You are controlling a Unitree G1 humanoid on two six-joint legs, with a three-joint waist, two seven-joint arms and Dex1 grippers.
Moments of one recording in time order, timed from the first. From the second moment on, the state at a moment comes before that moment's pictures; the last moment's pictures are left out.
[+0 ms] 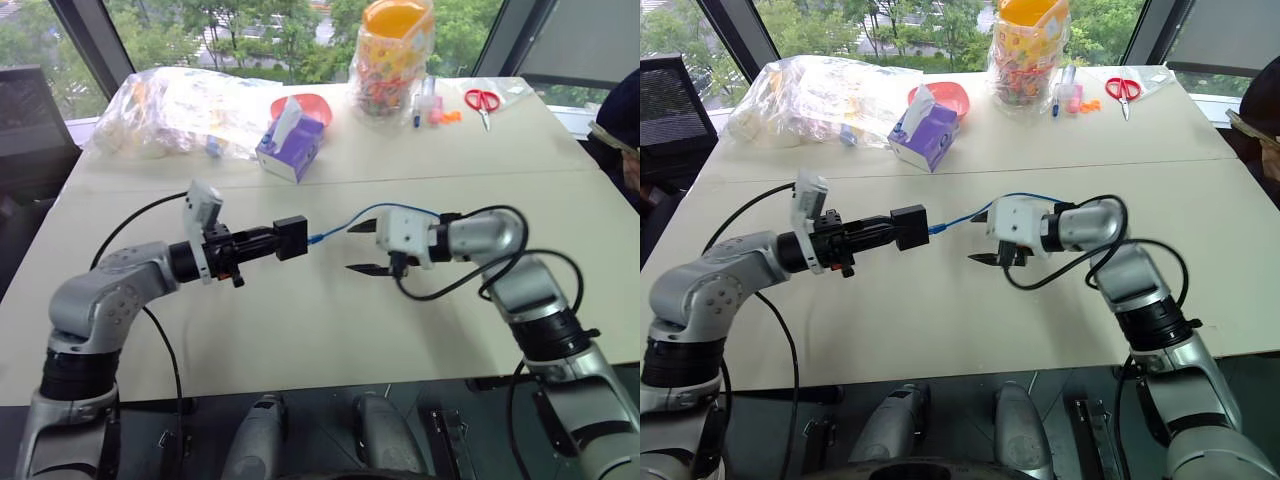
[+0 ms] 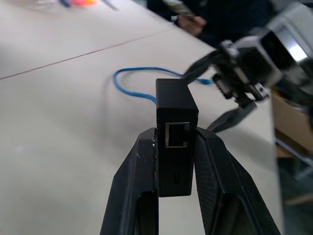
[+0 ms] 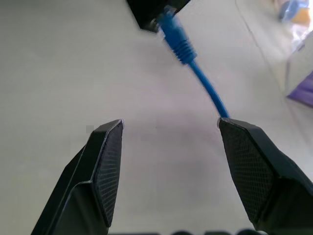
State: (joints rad) left arm -0.39 0.67 0.13 -0.25 -0.86 0.84 -0.91; right arm -0.69 -0.64 0.17 -0.08 0.25 0.49 1.27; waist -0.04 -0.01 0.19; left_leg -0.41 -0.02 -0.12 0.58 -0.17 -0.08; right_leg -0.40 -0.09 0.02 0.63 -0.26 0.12
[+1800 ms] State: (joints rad) left arm -0.43 0.74 0.13 -0.29 -0.93 0.84 -1.03; right arm -0.80 -0.55 0.18 -0.05 0.63 0.96 1.23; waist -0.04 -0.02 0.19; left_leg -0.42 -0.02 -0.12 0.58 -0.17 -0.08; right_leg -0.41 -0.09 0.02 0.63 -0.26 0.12
